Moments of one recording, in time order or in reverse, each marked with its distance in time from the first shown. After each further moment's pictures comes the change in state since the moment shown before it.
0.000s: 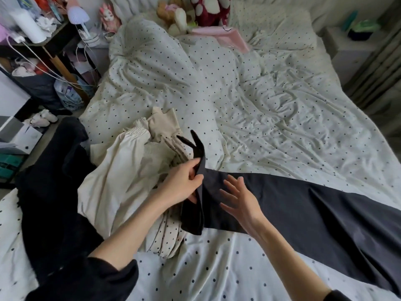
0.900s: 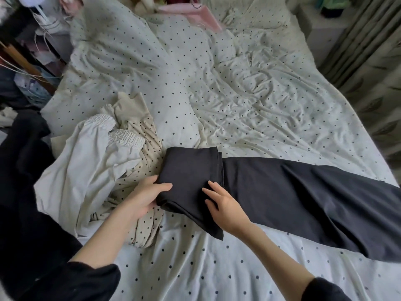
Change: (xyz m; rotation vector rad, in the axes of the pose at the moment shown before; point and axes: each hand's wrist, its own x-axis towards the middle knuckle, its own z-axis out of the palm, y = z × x) left_hand -0.002 -0.056 0.042 -0.449 -0.004 -0.482; right_hand -0.013 0.054 -0.049 -1.162 0.022 -0.410
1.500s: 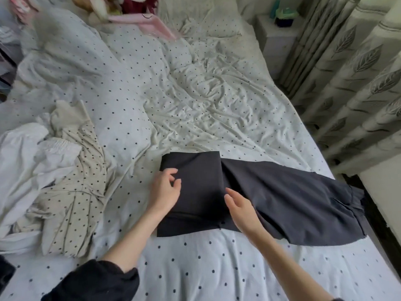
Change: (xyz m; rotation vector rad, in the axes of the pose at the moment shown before) left_hand -0.018 0.010 0.196 0.589 0.249 0.414; right_hand -0.089 0.113 -0.111 0.549 0.187 0.476
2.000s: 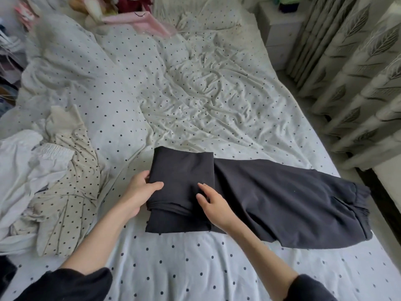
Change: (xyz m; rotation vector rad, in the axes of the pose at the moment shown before) left_hand 0.005 0.014 -0.023 -0.331 -0.142 -0.274; right_hand 0.028 -0.006 0.007 -0.102 -0.230 -0.127
